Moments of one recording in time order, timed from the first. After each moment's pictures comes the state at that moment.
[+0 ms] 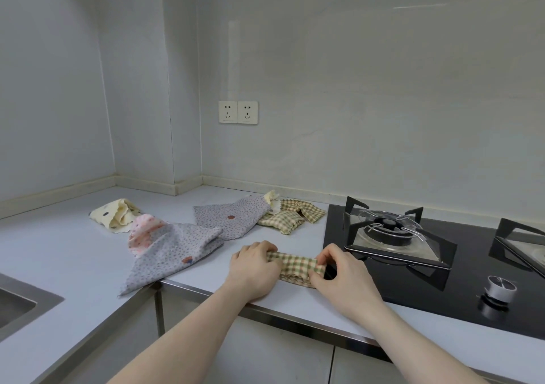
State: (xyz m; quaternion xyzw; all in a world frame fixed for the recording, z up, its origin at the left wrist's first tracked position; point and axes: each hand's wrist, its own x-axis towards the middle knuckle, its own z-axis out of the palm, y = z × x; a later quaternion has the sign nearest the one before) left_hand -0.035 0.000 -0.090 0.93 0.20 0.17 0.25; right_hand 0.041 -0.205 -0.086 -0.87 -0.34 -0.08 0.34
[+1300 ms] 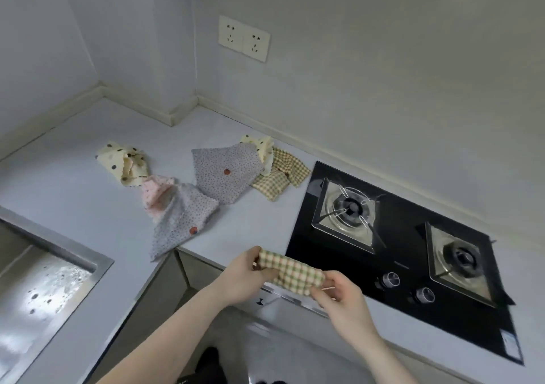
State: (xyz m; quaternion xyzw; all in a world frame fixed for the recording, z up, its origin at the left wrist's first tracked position) left_hand -0.126 -0.039 0.103 0.73 0.24 -0.10 0.63; right_hand -0.046 -0.269 0.147 -0.85 -0.12 0.27 0.43
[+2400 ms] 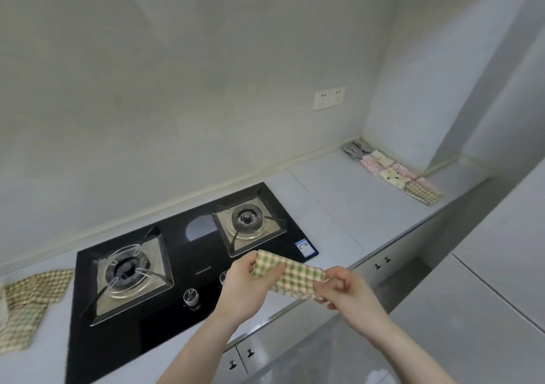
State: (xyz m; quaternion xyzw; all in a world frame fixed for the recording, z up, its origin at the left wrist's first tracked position) left_hand 0.045 -0.527 0.238 0.80 -0.02 -0.15 0.59; right_hand -0.021 -0.744 0.215 -0.75 0.16 0.08 0.63
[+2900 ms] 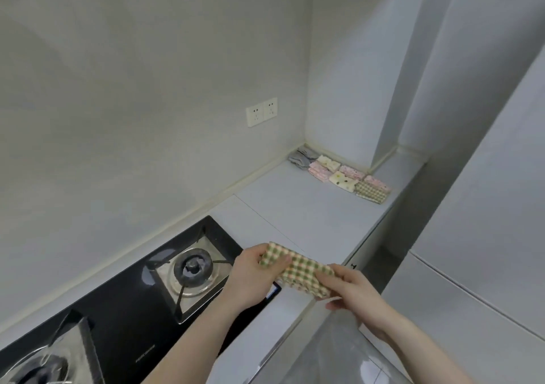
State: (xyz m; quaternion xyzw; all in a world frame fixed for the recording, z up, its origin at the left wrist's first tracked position) left_hand 0.172 -0.673 0.242 0.80 -0.20 -0.23 0.52; right_hand 0.041 -0.859 0.229 -0.69 0.23 0.04 0.68
